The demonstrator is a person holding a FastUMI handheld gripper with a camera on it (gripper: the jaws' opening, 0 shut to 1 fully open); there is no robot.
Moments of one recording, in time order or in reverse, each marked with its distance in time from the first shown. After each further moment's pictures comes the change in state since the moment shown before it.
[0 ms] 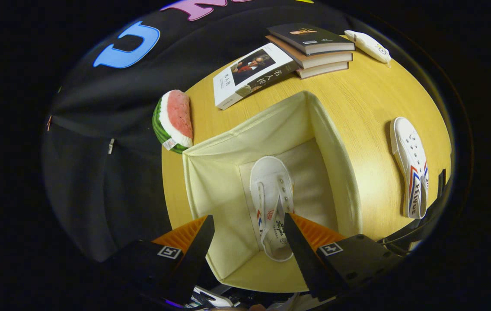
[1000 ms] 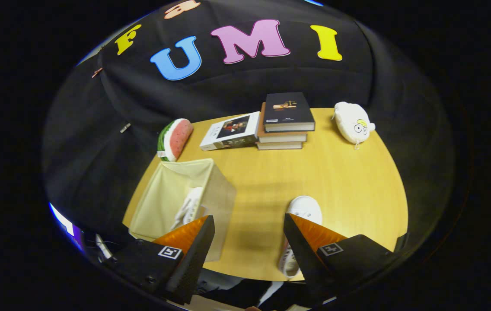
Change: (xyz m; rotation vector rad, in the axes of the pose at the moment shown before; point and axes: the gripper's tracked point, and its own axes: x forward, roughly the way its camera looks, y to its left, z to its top) arm -0.142 -0.215 0.073 -0.490 -0.378 -0.129
